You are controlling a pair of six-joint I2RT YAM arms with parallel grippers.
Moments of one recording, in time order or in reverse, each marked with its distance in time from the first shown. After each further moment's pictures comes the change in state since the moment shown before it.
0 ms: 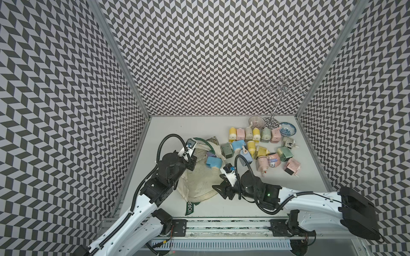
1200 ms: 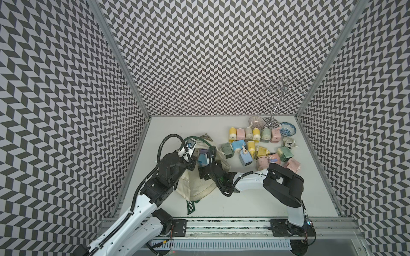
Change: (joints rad) left arm -0.010 0.000 0.000 -0.008 -0.027 0.000; right arm -0.061 0.681 0.492 0.038 0.294 0.145
